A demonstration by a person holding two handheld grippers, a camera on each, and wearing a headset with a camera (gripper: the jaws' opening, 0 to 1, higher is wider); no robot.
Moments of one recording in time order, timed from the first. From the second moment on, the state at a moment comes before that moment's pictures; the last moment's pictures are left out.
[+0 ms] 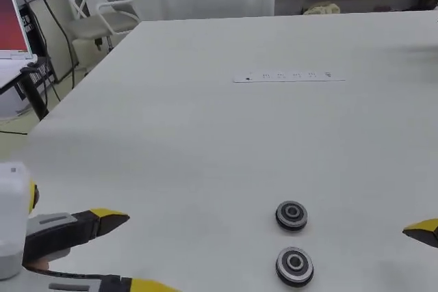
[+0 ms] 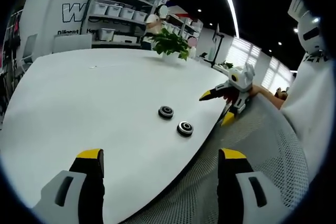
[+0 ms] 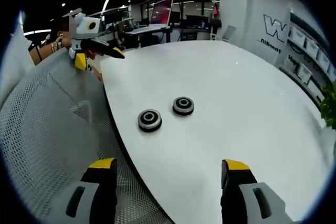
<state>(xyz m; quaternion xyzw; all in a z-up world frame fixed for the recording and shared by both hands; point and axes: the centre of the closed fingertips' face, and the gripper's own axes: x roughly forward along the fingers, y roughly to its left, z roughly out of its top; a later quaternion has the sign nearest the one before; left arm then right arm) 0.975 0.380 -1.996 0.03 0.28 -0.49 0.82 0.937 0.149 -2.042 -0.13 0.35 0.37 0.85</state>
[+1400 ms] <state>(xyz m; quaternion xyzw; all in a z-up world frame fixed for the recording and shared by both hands) 1.002 0.339 -1.899 0.15 0.14 -0.54 0.81 0.972 0.128 -1.953 -0.15 0.28 0.37 0.87</state>
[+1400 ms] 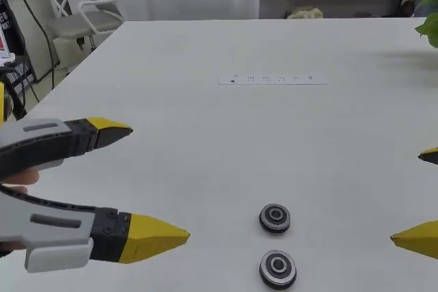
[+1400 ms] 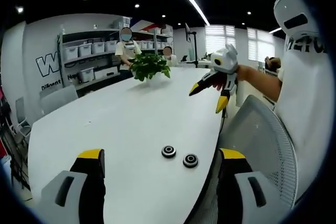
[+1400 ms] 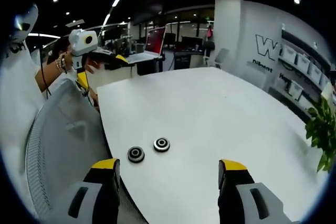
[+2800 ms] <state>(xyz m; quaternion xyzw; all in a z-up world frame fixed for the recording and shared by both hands) 1.036 0.263 -1.893 0.06 0.06 -0.63 0.77 1.024 0.223 -1.938 -0.10 0.19 0.47 0.85</state>
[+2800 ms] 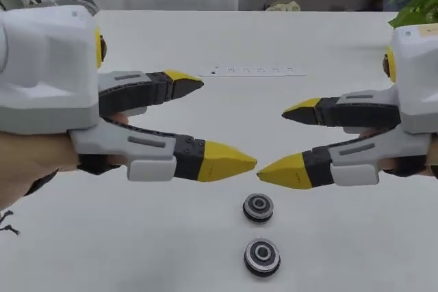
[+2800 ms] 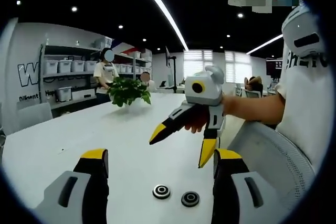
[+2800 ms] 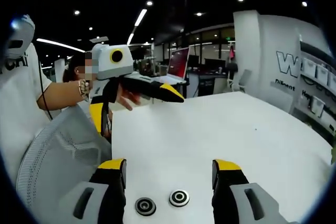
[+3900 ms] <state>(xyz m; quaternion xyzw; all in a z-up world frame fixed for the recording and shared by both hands) 0.992 0.231 -1.996 0.11 0.15 -0.65 0.73 0.976 0.231 -2.030 -0.10 0.31 0.53 0.78</state>
